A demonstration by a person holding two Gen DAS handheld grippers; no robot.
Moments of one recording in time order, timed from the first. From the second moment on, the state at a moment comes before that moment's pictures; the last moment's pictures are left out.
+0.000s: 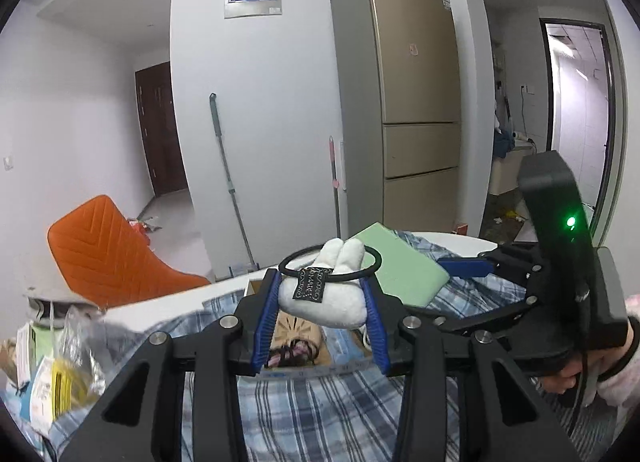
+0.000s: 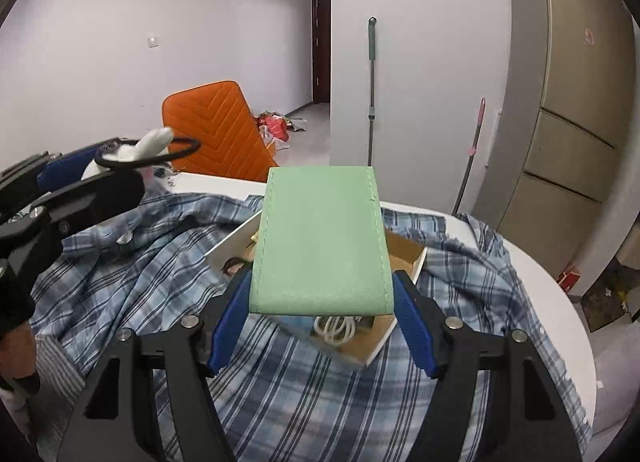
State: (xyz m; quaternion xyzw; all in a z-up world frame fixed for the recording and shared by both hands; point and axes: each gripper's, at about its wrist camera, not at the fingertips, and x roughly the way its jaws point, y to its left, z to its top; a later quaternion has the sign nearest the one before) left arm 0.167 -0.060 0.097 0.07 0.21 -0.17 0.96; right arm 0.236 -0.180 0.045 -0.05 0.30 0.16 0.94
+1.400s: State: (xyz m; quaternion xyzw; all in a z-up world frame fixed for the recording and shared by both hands) left arm 0.331 -0.065 -0.035 0.08 0.34 -0.13 0.93; right arm 0.344 -0.187 -0.073 -0.05 0.41 0.17 0.89
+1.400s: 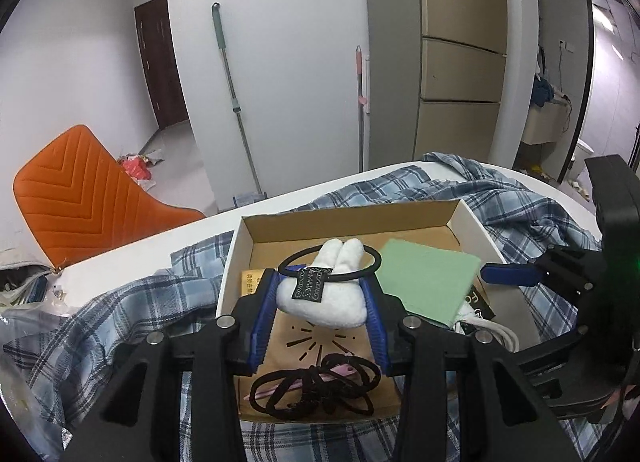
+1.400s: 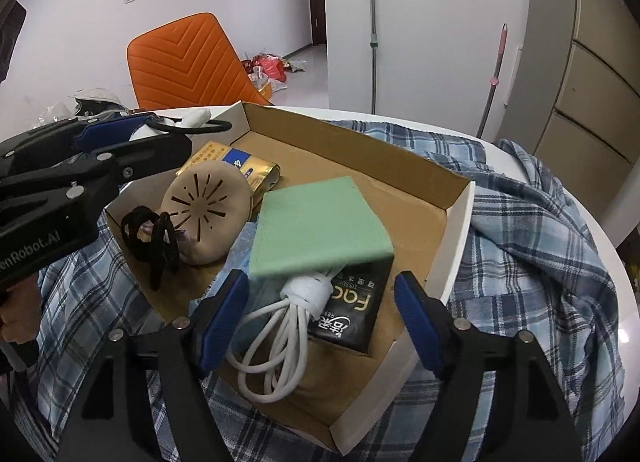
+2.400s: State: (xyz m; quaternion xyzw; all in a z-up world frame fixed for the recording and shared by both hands) left arm 0.166 -0.038 0.095 0.00 0.07 -0.06 1.00; right arm 0.219 -0.232 0.072 0.03 0.19 0.12 0.97
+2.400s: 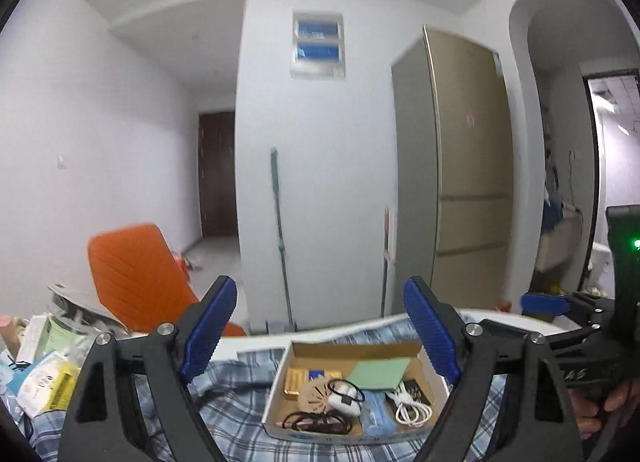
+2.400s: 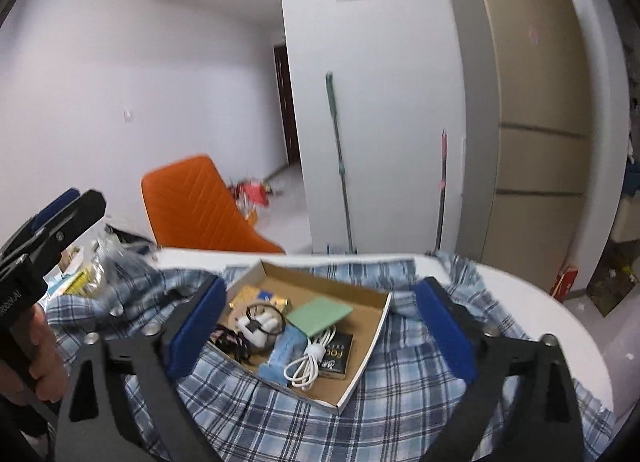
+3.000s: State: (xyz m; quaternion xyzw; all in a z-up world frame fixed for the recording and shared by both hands) left arm 0.054 -0.011 0.052 0.01 0.01 -0.03 1.00; right arm 0.128 -0.244 0.064 0.03 0.08 0.09 0.99
